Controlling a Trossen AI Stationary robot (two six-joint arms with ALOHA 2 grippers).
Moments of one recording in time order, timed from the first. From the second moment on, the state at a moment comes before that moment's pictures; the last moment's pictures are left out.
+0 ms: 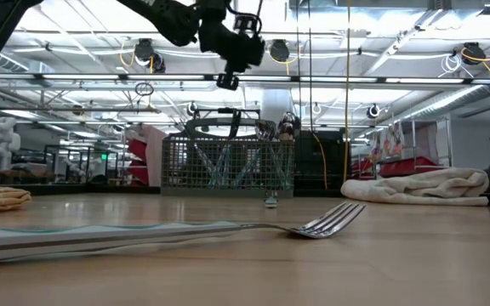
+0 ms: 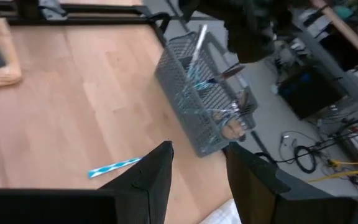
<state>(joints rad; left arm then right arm) 0.49 1.86 1.53 0.42 -0.59 1.95 0.35 1.65 2.15 -1.57 0.86 0.51</state>
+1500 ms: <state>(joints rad) 0.21 0.83 1.53 -0.96 0.17 -0.31 0.44 2.14 1.87 -0.90 0.07 0.28</state>
